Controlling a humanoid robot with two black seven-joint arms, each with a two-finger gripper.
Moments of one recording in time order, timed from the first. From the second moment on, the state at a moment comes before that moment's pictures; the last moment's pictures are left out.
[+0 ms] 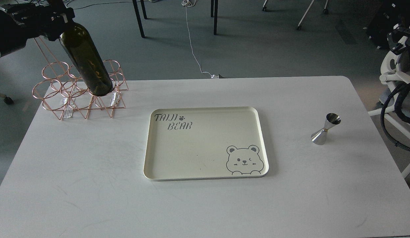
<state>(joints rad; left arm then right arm) -1.05 0.99 -0.47 -1.06 1.65 -0.06 -0.49 0.96 -0.52 0.51 0.34 0.39 0.46 0.49</state>
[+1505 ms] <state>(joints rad) -1.04 0.90 -0.38 -0.98 1.63 0.00 -0.49 0.96 -0.52 0.51 0.34 0.39 0.46 0.49</state>
